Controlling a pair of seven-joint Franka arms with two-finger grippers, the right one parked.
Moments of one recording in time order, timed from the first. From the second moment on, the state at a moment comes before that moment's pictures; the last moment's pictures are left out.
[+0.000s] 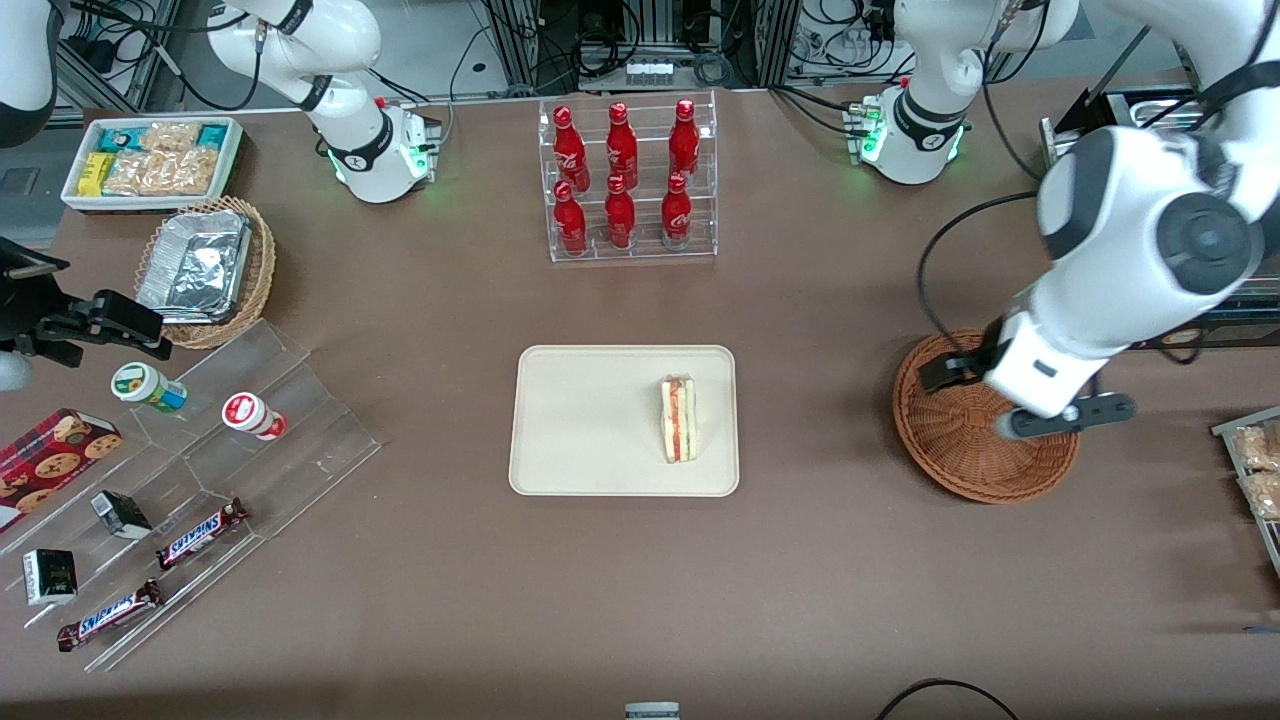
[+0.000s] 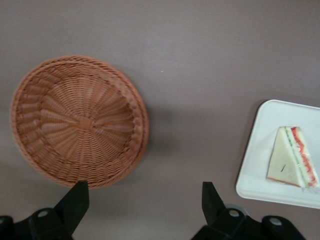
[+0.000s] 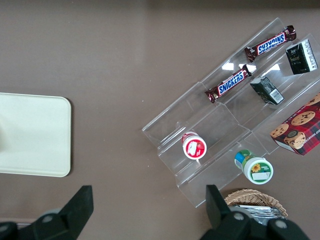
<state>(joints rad) -0.13 0.17 -0.04 -1.68 -0.04 1.79 -0.32</state>
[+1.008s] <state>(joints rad) -0.06 -0.01 -0.04 -1.64 0.03 1.56 -0.15</state>
